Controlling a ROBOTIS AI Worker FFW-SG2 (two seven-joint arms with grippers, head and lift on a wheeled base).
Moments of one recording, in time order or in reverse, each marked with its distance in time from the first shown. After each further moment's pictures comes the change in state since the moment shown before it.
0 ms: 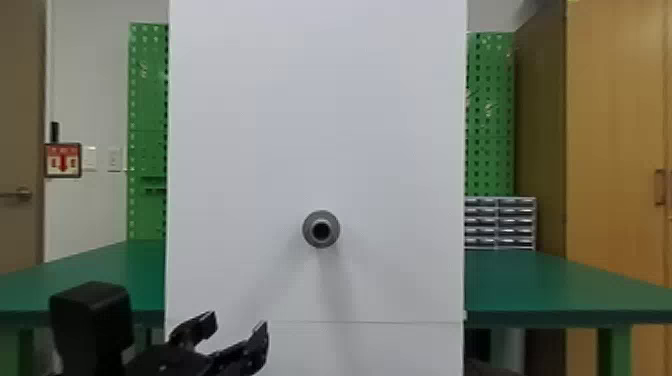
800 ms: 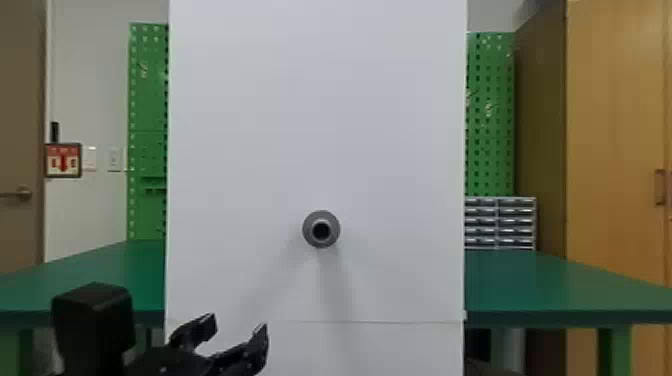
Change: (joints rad) left arm 0.001 0.001 0.000 0.000 0.000 0.007 0.005; right arm -0.008 0.006 -0.032 0.055 0.115 -0.024 0.096
